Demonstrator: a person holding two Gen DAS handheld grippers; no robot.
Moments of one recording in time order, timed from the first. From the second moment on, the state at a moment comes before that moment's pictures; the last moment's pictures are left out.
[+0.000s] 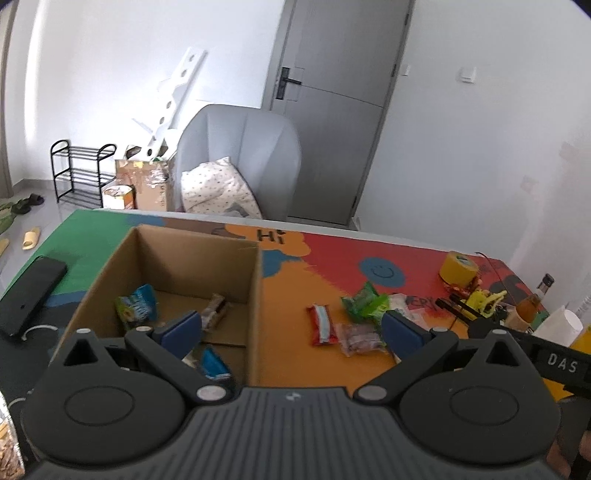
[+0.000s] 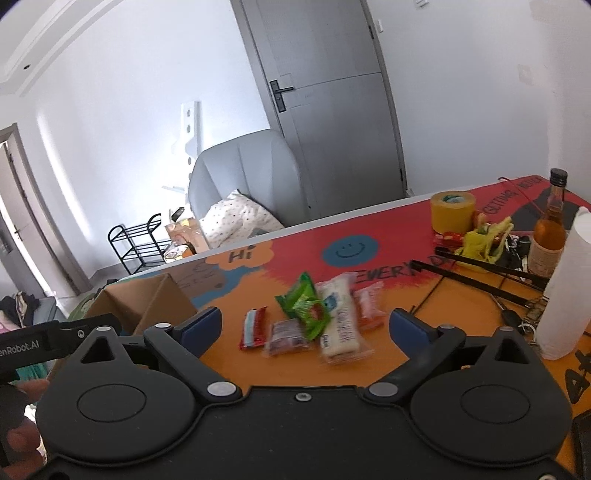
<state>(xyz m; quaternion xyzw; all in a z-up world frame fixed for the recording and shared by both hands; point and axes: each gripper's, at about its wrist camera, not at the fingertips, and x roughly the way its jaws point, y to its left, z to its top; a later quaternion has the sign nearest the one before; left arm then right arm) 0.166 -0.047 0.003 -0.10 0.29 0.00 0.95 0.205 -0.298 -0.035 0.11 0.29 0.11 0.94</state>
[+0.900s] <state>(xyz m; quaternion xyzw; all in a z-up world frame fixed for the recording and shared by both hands) 0.255 -0.112 -0.045 -0.08 0.33 -0.01 0.94 0.282 -0.352 -0.102 0.16 0.35 0.11 0.92</state>
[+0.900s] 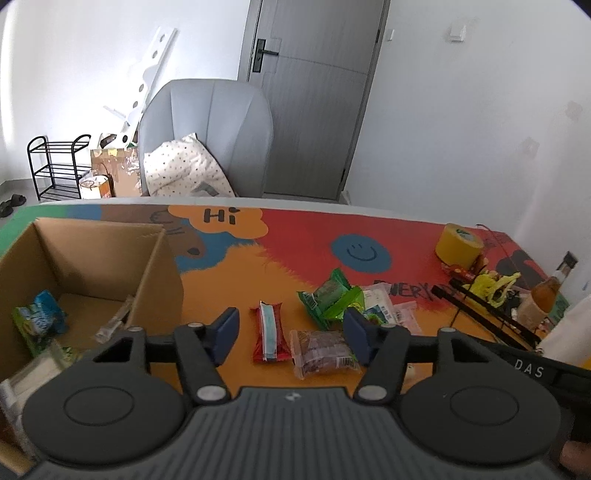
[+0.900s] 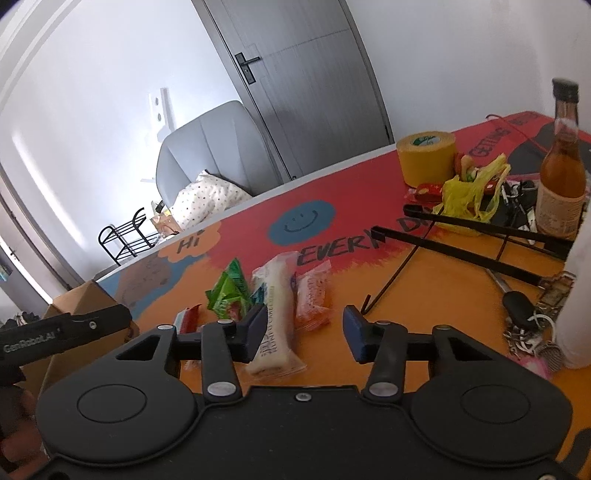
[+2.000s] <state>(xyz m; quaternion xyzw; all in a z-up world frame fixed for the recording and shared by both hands) 0.315 -0.117 -0.114 -0.06 0.40 0.02 0.92 0.325 -0.329 -0.136 0.08 0.38 0.11 0.91</state>
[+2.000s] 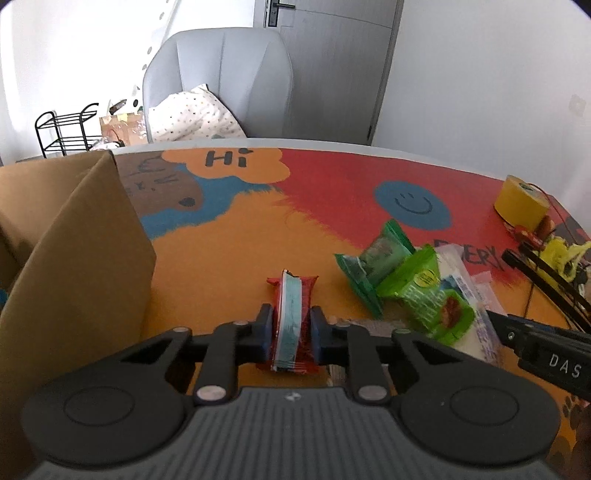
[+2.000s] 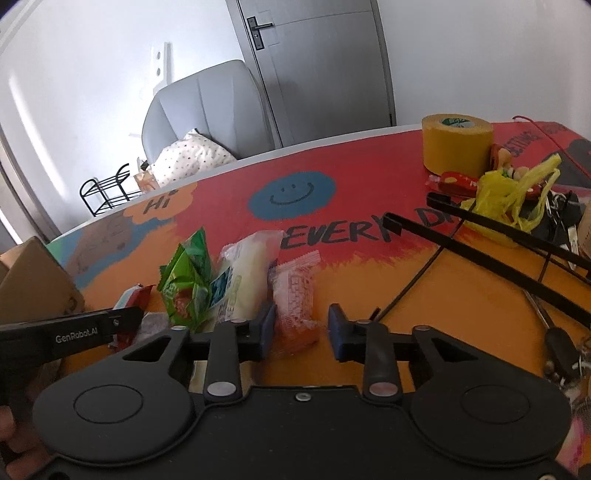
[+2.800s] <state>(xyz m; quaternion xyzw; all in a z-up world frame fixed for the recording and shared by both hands) 0.242 -0.109 -0.048 -0.08 0.34 -0.03 0.94 0.252 -0.313 -0.072 0.09 0.32 0.12 0.93</state>
